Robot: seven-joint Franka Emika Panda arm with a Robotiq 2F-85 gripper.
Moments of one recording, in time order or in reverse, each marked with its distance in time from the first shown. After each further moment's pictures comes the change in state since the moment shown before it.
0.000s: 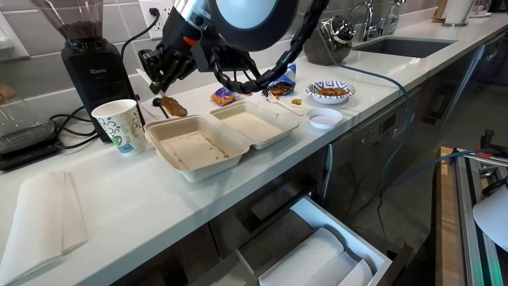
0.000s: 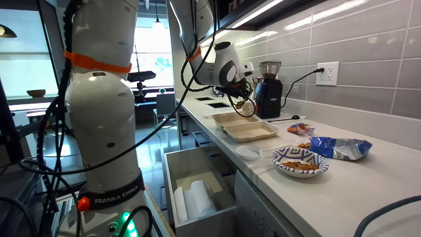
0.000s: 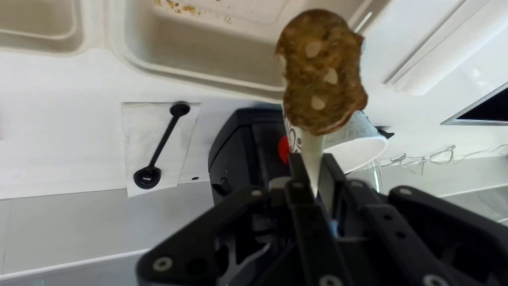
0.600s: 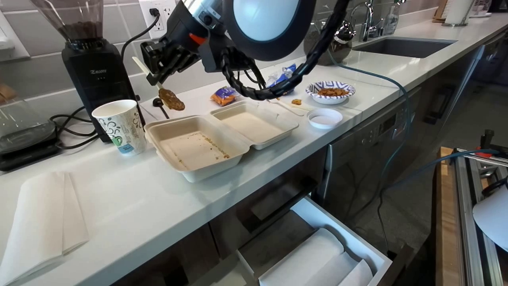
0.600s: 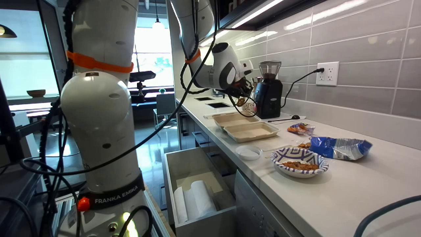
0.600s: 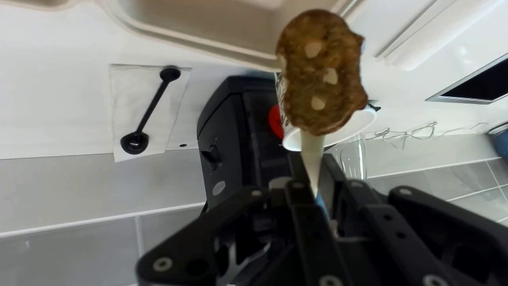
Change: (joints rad) arm -0.101 0.000 0.089 -0.044 -0.060 0.143 -0.014
